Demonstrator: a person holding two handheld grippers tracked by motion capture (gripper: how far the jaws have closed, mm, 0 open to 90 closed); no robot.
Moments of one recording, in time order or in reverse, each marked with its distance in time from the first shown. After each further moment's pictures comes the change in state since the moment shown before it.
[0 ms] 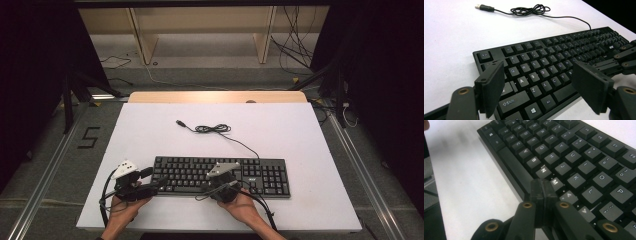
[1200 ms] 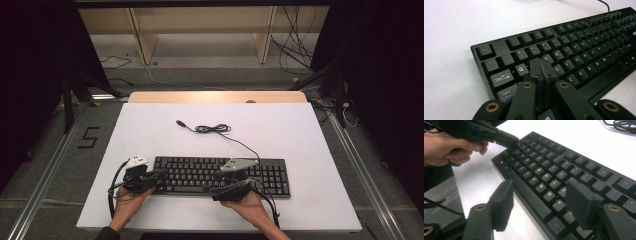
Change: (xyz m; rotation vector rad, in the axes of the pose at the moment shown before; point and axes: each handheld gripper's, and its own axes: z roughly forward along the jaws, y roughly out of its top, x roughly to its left) left arm 0.009 0.008 0.030 0.142 0.033 0.028; right arm -0.006 0.001 -0.037 -0.162 0.044 0.072
